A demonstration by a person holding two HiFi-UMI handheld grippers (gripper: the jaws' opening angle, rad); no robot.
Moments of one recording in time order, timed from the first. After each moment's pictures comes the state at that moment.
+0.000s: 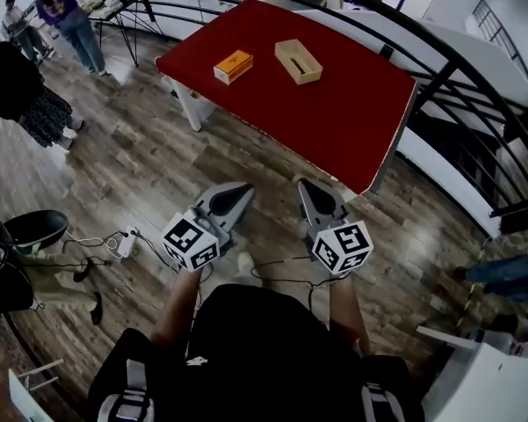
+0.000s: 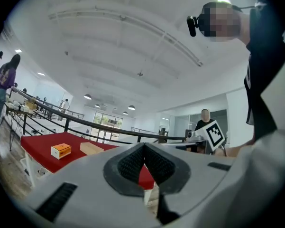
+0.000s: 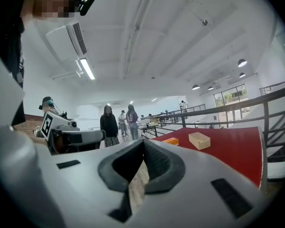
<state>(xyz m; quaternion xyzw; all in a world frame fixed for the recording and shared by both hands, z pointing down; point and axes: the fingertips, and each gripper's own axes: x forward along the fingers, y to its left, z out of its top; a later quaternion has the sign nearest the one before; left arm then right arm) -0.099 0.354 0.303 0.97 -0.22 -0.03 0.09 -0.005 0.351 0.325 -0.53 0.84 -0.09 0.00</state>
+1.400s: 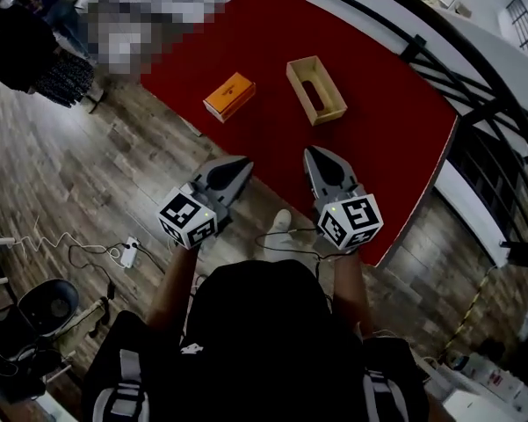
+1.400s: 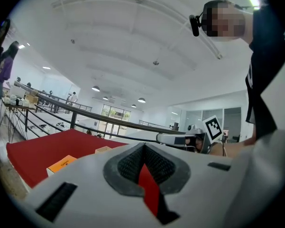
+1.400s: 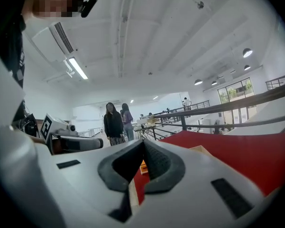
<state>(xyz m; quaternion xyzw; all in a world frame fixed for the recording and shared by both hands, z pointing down) -0.022 -0.010 0.342 0.96 -0.25 0.01 0.12 0.080 -0.022 0.343 -0.51 0.85 -0.11 0.00</state>
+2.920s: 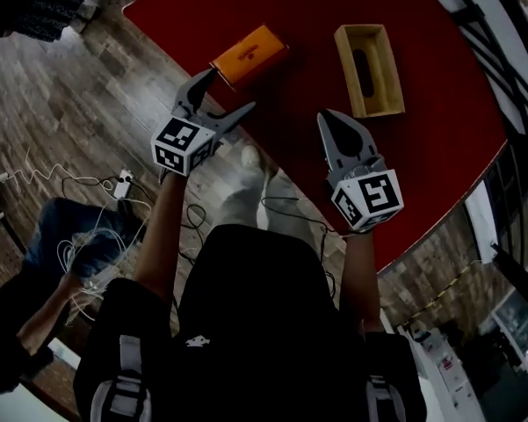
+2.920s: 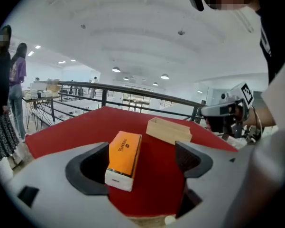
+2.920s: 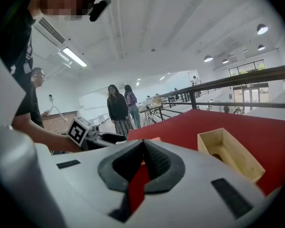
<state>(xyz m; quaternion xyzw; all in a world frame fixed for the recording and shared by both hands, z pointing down) -0.098 -0.246 0.528 0.90 -0.36 0.17 0.16 0.040 -0.195 0.455 -0.44 0.88 -0.18 -0.09</state>
